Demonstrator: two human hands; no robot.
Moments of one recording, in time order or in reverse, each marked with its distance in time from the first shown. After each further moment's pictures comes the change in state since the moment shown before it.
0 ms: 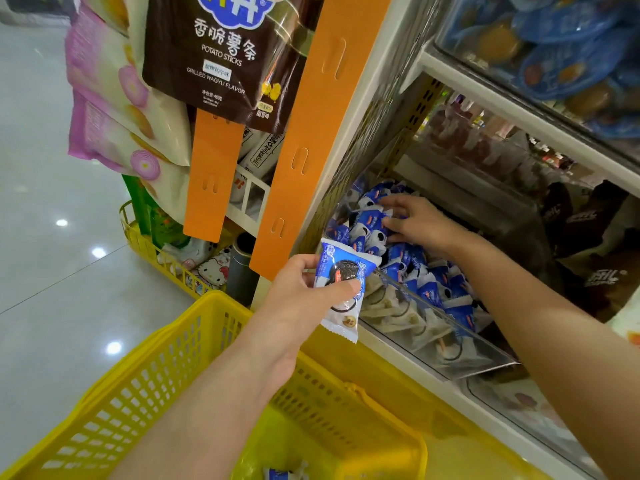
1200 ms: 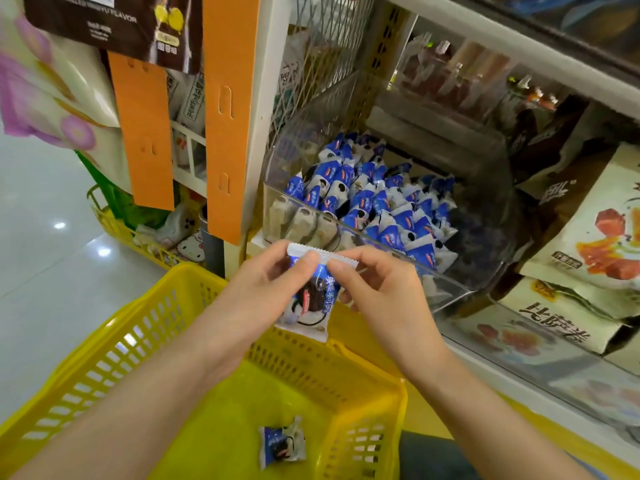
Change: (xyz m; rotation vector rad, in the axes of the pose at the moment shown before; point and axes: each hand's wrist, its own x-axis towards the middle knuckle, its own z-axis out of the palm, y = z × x) left_hand -0.016 -0.038 0.015 0.206 -0.181 0.188; right_hand -0.163 0.029 0.069 0.319 0.230 -0.223
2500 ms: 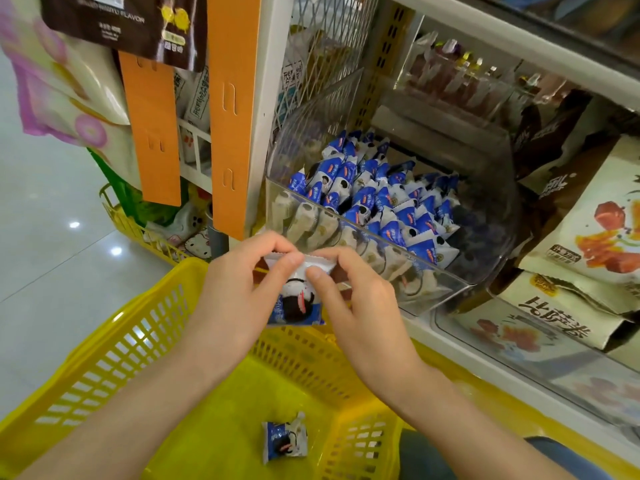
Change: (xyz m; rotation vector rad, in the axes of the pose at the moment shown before) left_hand -0.013 -0.004 -0.006 0.508 0.276 0.413; right_hand -0.018 -0.001 0.015 -0.167 -0.063 -0.149
